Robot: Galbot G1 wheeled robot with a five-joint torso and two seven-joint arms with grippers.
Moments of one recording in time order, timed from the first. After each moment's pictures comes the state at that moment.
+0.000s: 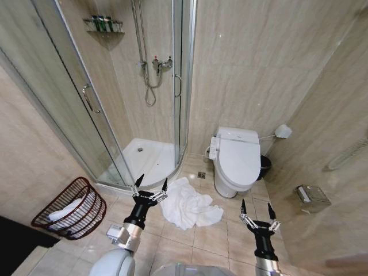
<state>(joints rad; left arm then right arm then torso) 1.85 -1.61 -0.50 -2.41 -0.03 0.00 0.22 -1.88 1.61 0.70 1.99 0.18 0.66 -0.11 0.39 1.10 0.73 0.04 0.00</state>
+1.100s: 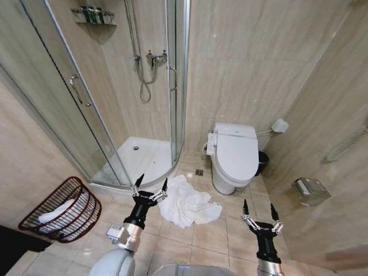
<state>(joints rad) 1.85 -1.61 -0.50 -2.41 -0.03 0.00 0.22 -1.89 1.61 0.71 2.00 0.20 0.71 -0.13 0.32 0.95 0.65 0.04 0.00</state>
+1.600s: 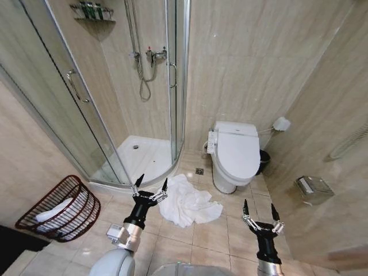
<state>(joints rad) 1.85 -1.61 -0.50 -2.41 -0.03 0.00 0.22 -1.89 1.61 0.71 2.00 0.20 0.73 -0.13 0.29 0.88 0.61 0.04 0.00</state>
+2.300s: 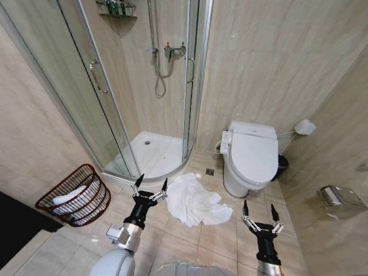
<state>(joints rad) 1.85 -1.61 -0.50 -2.41 -0.03 0.00 0.22 -1.89 1.61 0.70 1.99 0.20 0.75 -0.14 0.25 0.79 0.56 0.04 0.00</state>
